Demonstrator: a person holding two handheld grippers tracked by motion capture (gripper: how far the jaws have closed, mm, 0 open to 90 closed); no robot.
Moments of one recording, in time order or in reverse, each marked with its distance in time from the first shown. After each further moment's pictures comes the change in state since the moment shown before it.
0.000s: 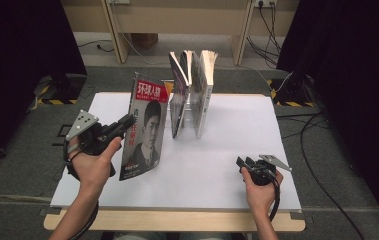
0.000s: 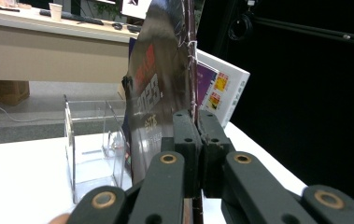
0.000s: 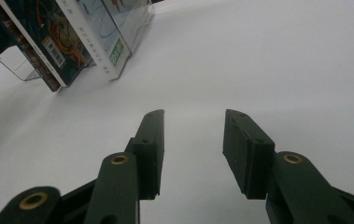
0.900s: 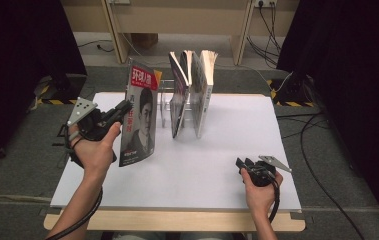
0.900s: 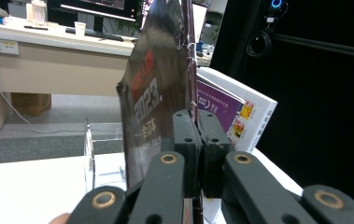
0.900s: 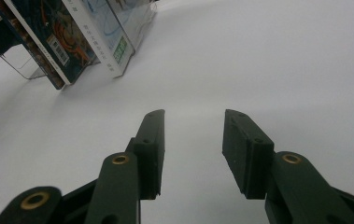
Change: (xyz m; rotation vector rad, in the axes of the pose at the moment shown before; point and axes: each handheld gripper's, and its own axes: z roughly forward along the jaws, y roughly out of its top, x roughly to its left) left arm 0.008 0.019 0.017 -0.056 0.077 0.025; right arm 0.003 -0.002 -0.003 0.005 0.005 0.008
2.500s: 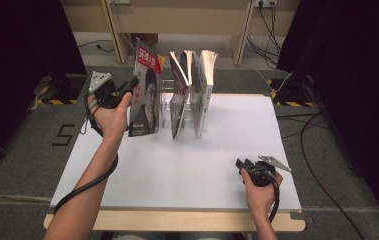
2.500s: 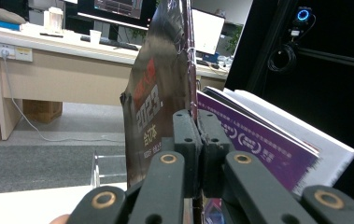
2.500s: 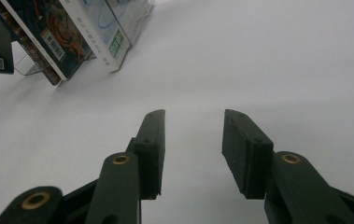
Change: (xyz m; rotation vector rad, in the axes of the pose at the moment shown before) left arm 0.031 0.013 0.092 -0.041 0.046 -0.033; right arm -0.004 -0.002 0.004 0.017 0.005 0.010
